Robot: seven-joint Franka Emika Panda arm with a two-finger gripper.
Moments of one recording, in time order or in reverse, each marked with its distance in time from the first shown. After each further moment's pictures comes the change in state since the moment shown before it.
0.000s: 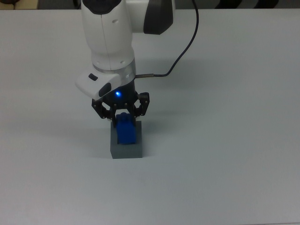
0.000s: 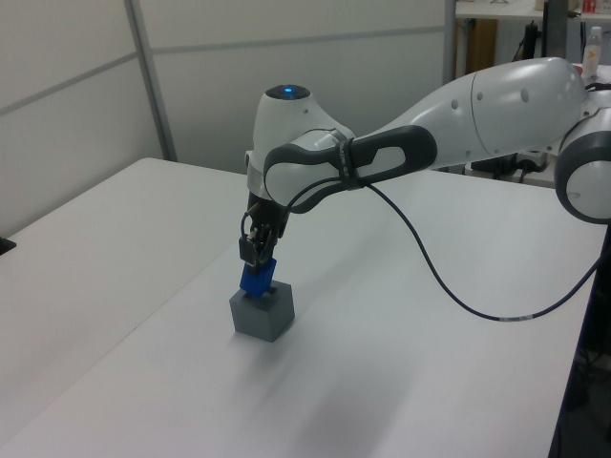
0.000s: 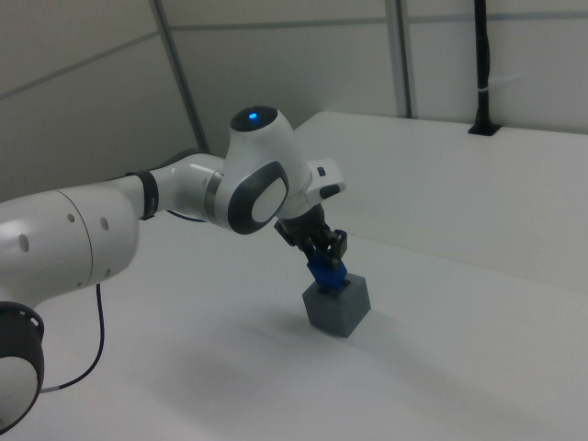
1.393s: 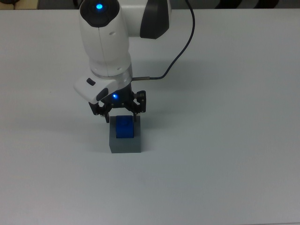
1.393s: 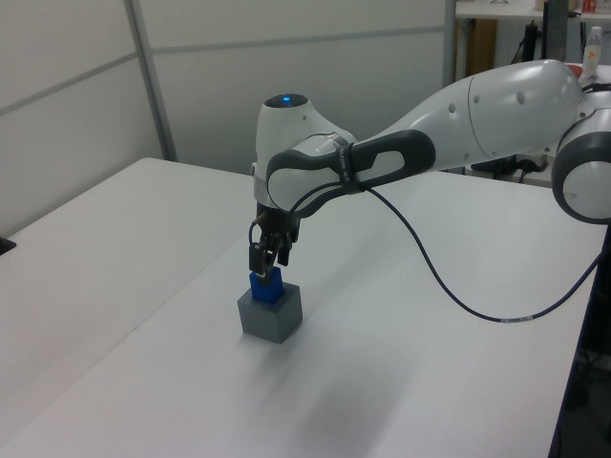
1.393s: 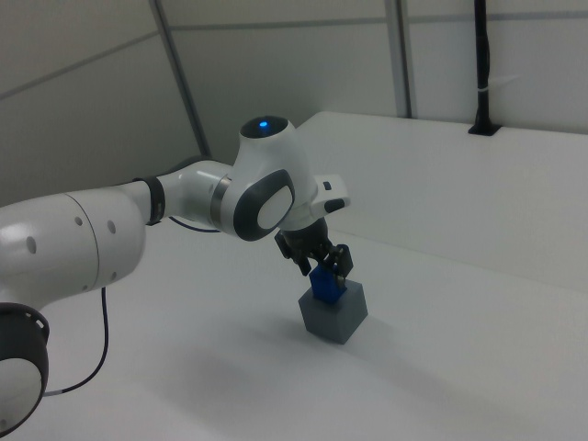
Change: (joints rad) arm -0.011 0.010 -0.001 -0.011 -0.012 -0.067 0.013
